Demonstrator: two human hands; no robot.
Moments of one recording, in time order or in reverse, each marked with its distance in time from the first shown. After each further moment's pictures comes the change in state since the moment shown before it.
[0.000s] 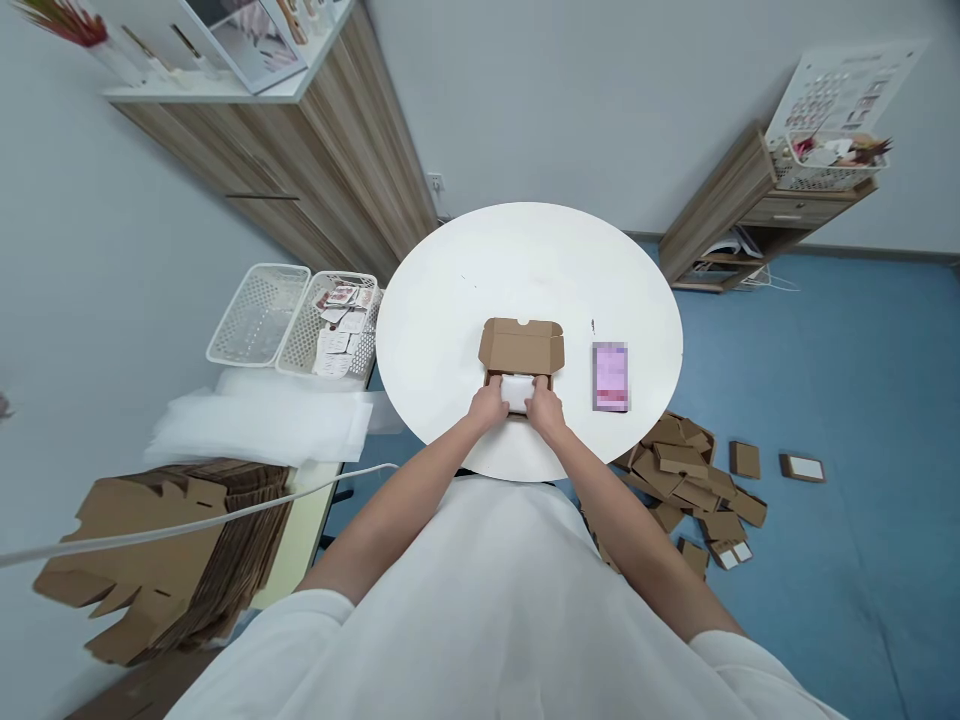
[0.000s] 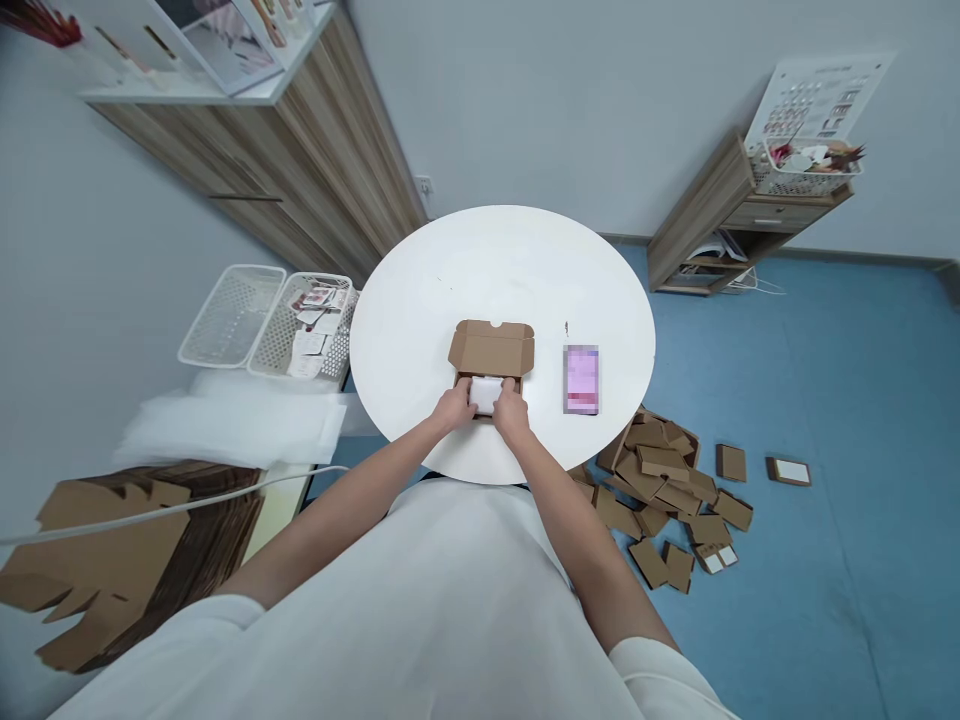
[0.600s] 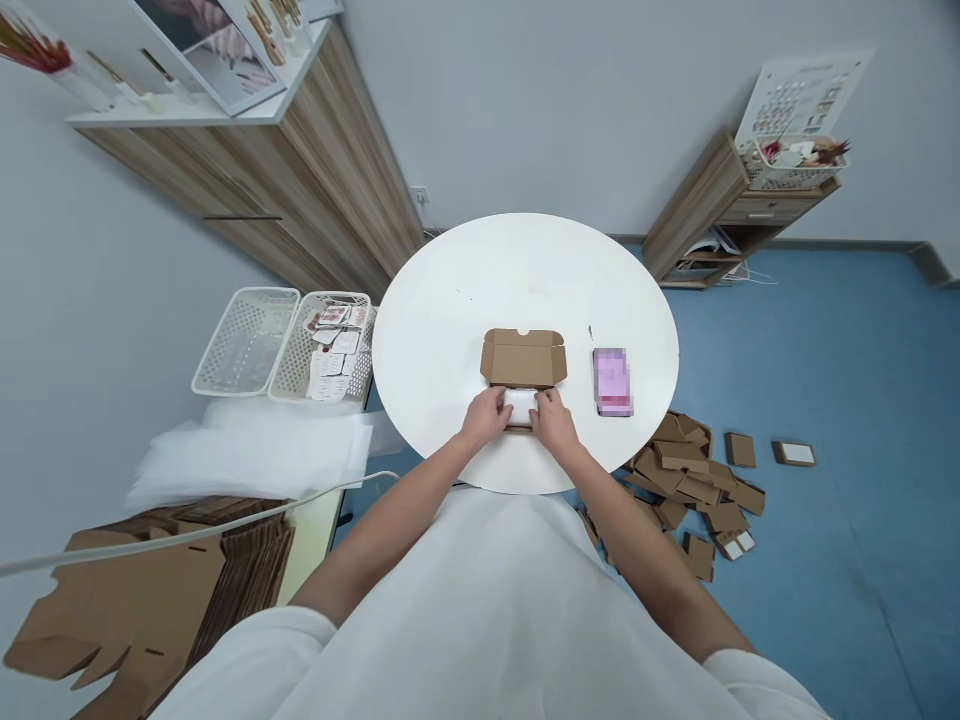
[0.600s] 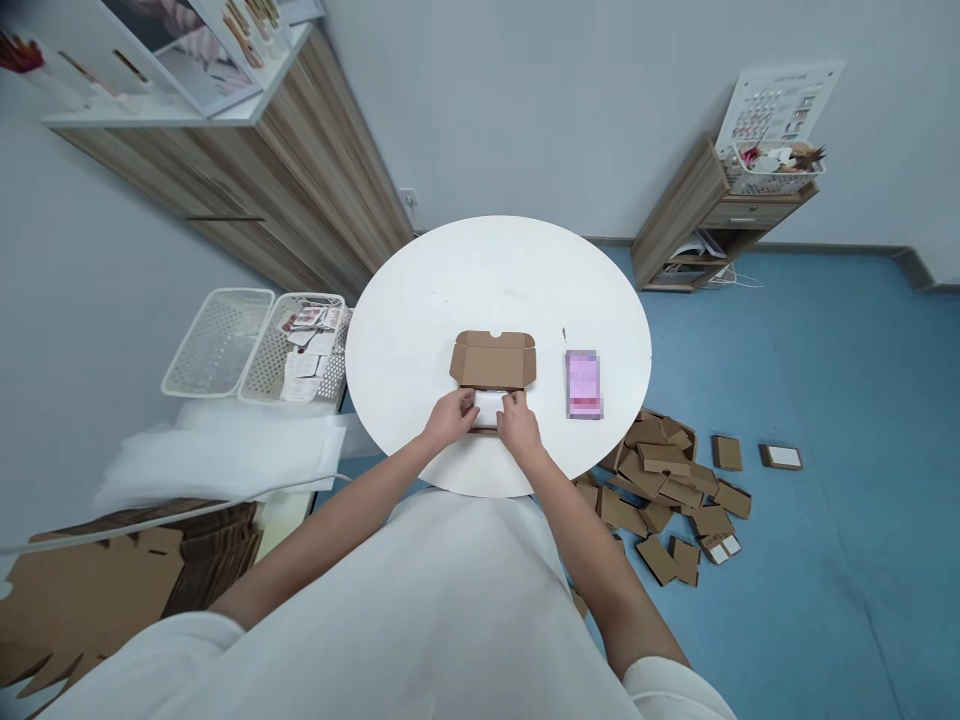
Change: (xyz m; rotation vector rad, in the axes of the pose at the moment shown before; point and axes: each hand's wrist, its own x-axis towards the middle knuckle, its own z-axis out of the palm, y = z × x) left_hand -0.006 -0.016 -0.019 -0.182 0.151 0.254; right_hand -0.017 -0.001 -0.005 -0.119 0.109 -0.106
